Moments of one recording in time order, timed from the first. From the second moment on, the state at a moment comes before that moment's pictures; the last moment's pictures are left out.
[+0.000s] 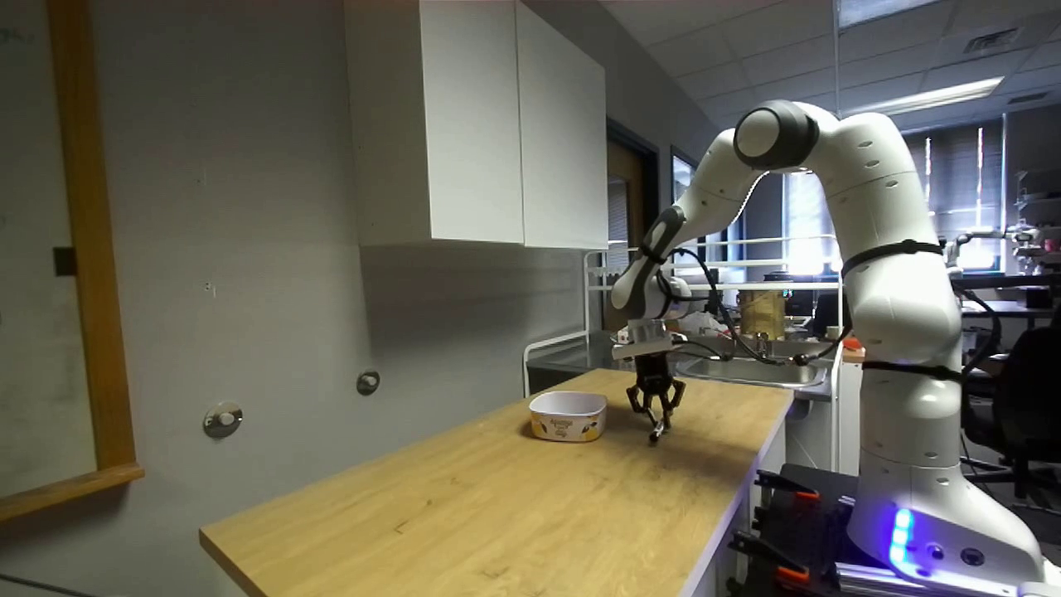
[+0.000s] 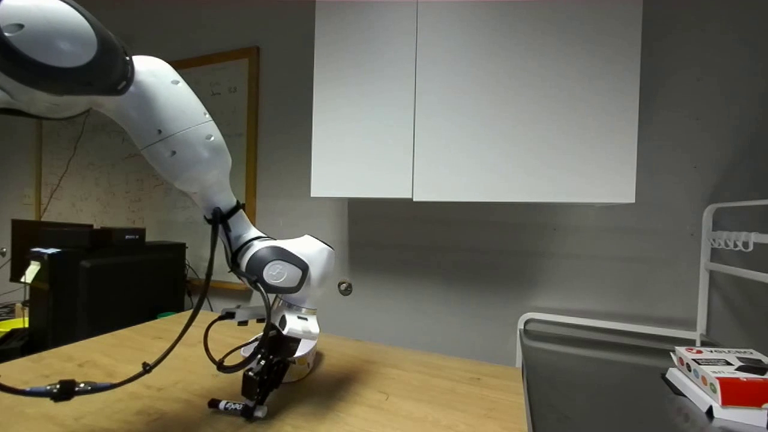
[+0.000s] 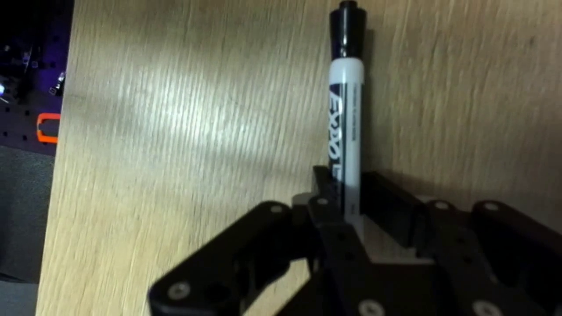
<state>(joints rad) -0.15 0.22 -0.23 -2.31 0.22 2.19 0.91</state>
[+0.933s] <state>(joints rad) -0.11 -0.10 -0.12 -2.28 0.02 2.26 1.01</state>
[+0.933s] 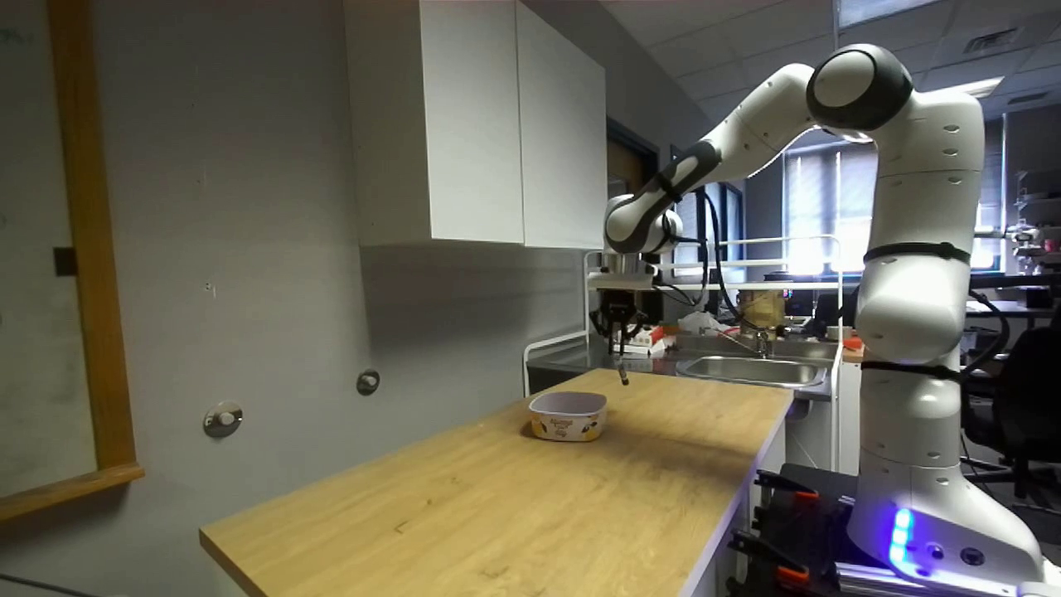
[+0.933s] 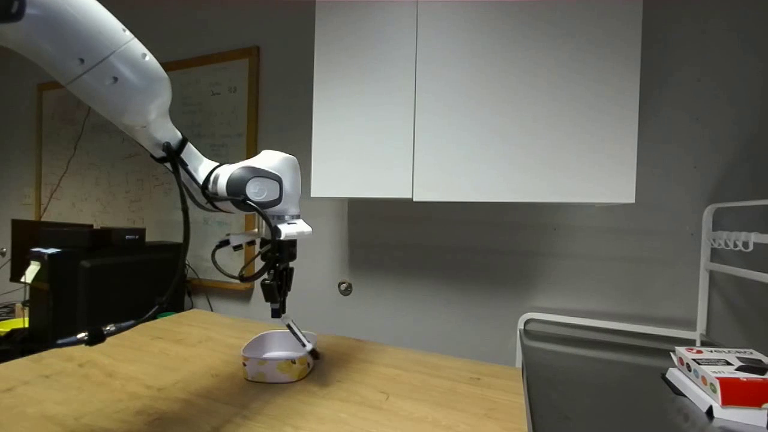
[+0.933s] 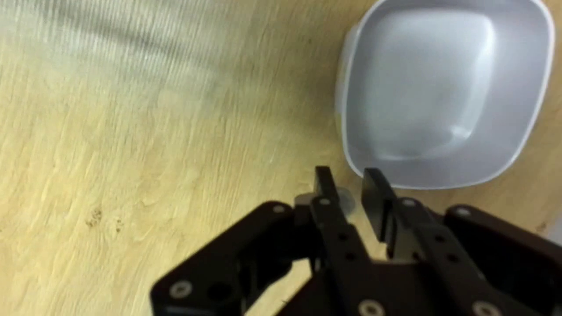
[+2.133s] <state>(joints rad) -0.17 -0.02 -0.17 -2.12 0.04 2.05 0.66</state>
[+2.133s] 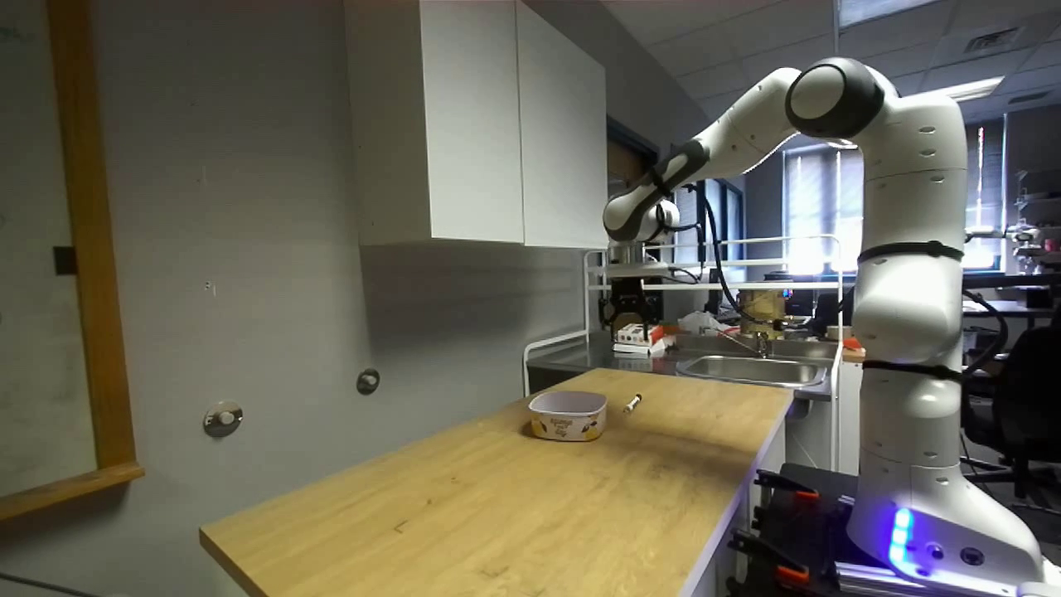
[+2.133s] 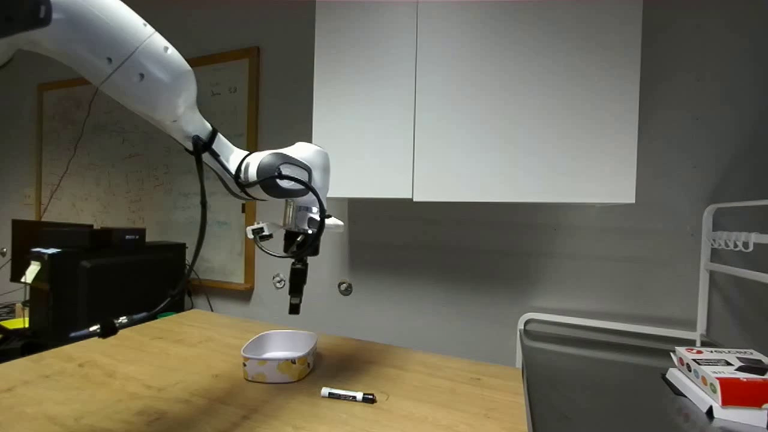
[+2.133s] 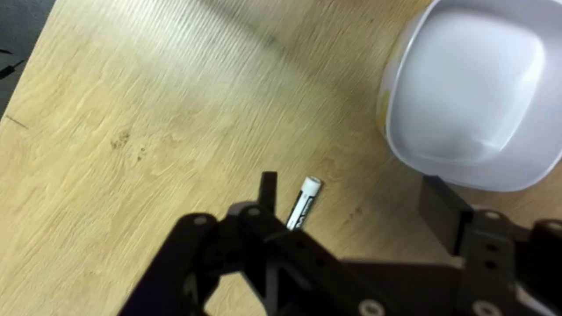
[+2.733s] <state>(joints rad) -0.25 0.27 -0.24 -1.96 0.25 2.01 0.51</state>
